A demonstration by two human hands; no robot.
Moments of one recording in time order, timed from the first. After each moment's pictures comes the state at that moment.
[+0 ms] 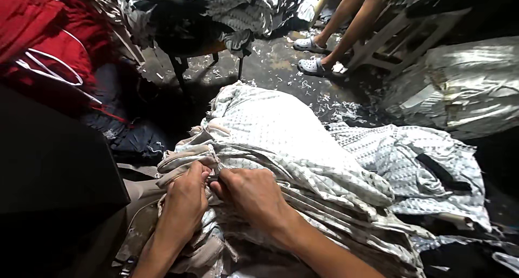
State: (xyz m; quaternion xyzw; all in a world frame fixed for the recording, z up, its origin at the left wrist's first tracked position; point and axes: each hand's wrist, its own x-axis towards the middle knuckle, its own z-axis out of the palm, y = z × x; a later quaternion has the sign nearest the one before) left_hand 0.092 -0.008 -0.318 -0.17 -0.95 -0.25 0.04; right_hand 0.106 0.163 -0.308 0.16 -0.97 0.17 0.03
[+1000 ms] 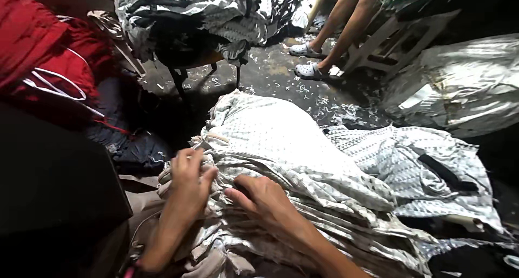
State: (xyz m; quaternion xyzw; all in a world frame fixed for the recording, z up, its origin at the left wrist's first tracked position) left_hand 0.052 -0.007 -0.319 -0.15 -0.94 -0.29 0.02; right_hand 0.106 0.193 -0.304 0.07 -0.91 0.37 -0.17
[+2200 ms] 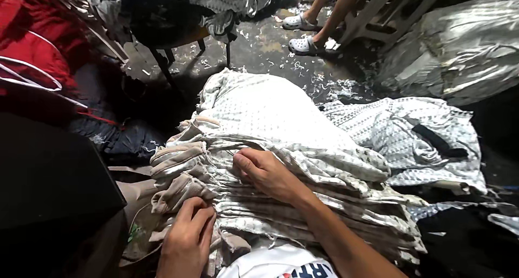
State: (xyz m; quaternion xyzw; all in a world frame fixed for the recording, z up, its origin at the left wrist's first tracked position) left_hand 0.168 -0.020 -0.327 -0.20 -0.93 -0.30 0.02; right_hand 0.105 0.216 -0.324 0.05 -0.83 0.55 -0.12
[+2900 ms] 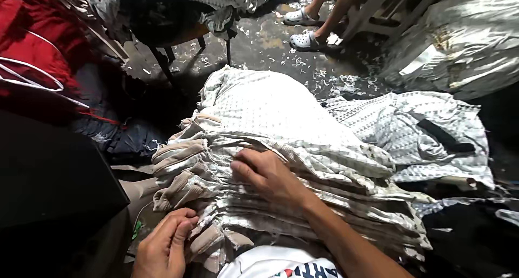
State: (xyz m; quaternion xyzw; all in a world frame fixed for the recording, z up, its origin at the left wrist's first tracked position) left_hand 0.171 -0.052 -0.296 -0.11 -0.90 -0.41 -0.08; right_hand 0.113 0.211 -0.321 0.11 -0.87 0.48 -0.04
